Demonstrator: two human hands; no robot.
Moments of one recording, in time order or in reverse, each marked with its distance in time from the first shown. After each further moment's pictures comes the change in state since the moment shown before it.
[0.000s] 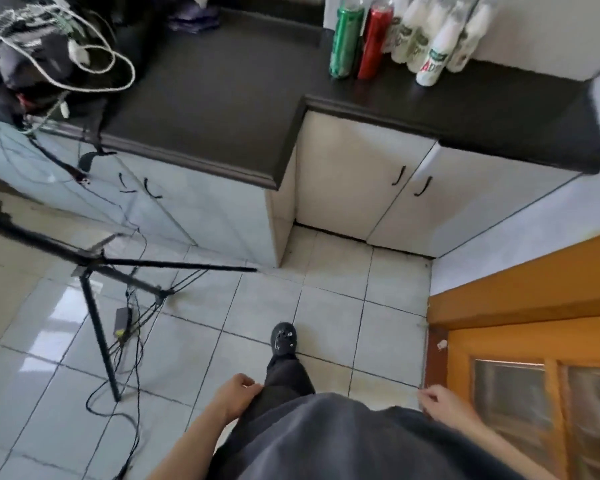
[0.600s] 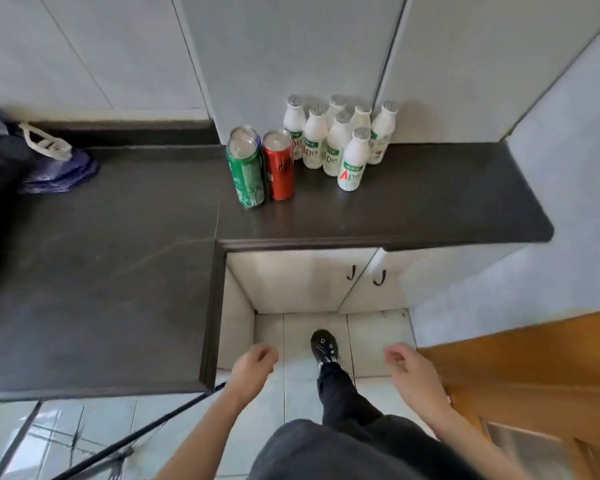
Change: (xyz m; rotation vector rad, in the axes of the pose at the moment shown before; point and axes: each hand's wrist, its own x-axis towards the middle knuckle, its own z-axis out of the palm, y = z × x) left_hand 0.120 0.350 -0.177 -0.095 0.028 0.423; right_hand 0.095 -0.189 -0.228 0.502 0.430 -0.214
